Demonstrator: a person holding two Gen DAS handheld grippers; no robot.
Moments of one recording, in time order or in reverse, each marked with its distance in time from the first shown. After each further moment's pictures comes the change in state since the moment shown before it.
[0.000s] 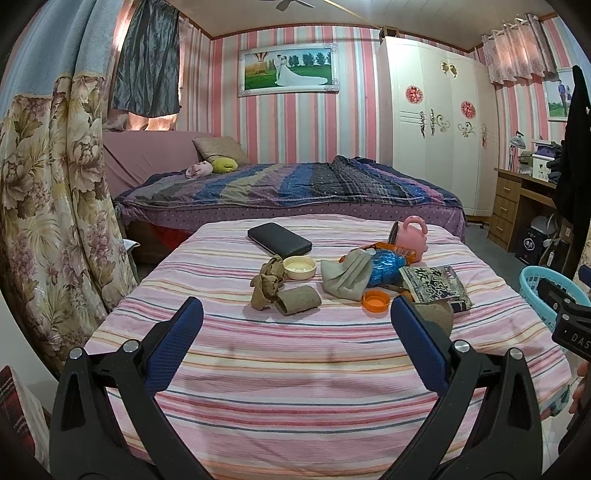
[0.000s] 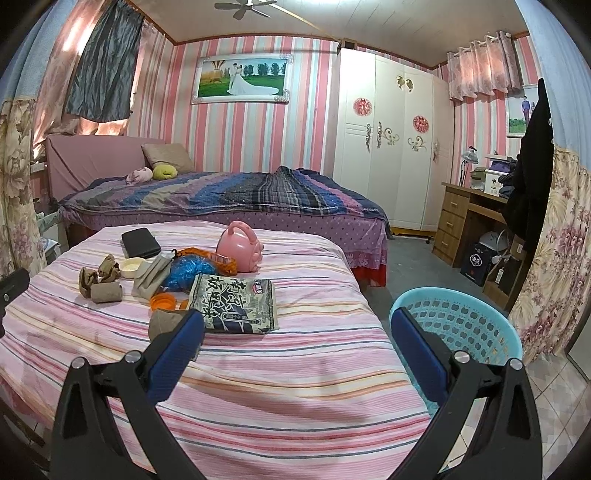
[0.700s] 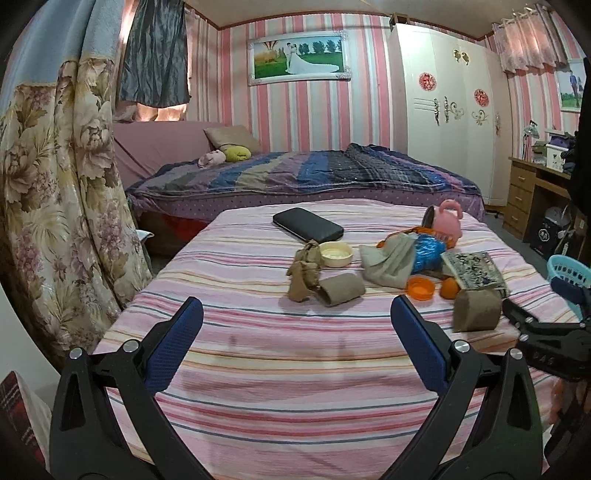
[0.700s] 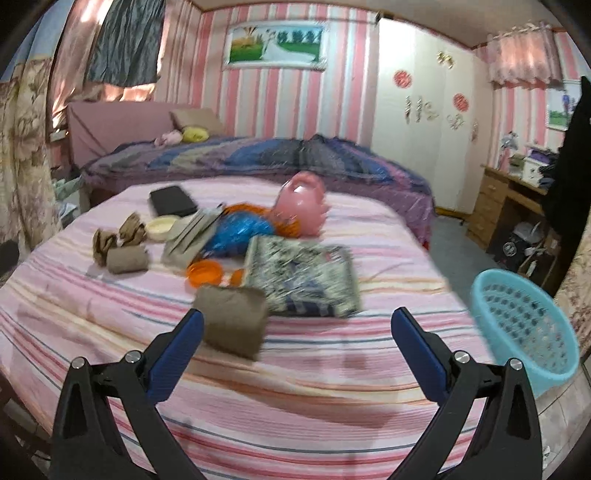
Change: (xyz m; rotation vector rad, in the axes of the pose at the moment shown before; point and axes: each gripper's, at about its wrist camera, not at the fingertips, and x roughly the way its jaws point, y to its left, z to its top) left arm 0.035 0.040 -0.008 0.012 0.044 0.051; right arm 0.073 0.080 -0.023 -0.062 0.152 0.130
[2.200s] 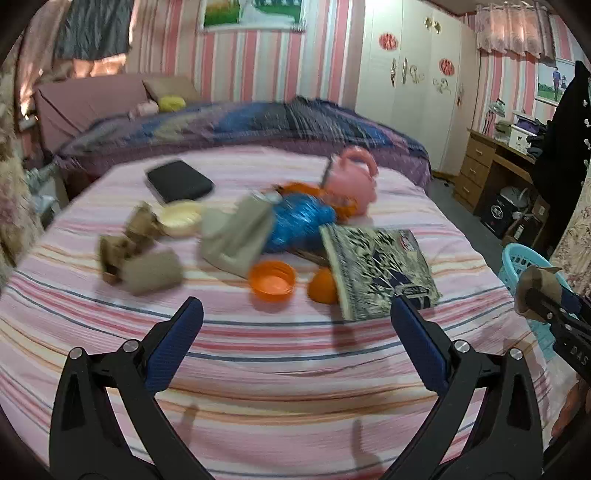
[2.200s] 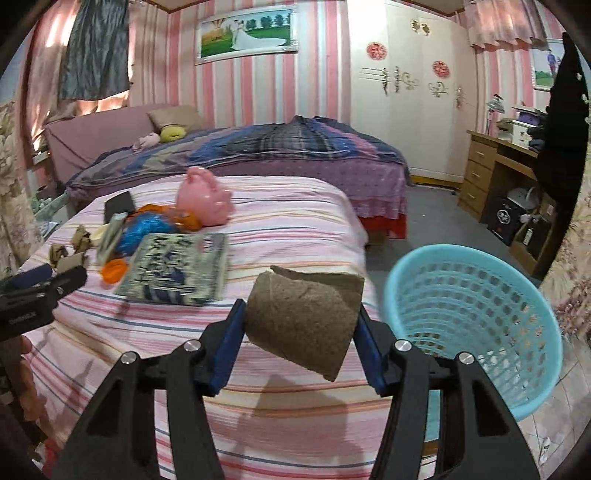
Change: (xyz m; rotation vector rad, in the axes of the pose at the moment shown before) left arm 0.087 -0.149 0.005 -0.026 0.226 -0.244; right arm 0.010 -0.157 -0.002 0.102 0.058 -0.013
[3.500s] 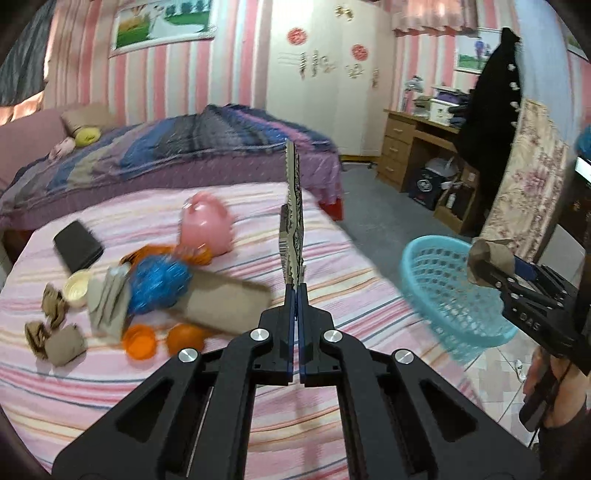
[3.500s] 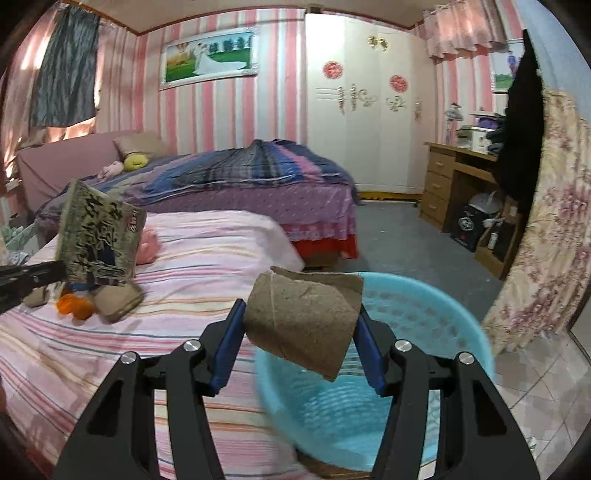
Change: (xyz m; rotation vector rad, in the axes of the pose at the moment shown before) left arm -0.019 -0.115 0.044 0.214 -0.015 -0.272; right arm -0.025 -0.090 0.018 0.068 -0.095 -0.133
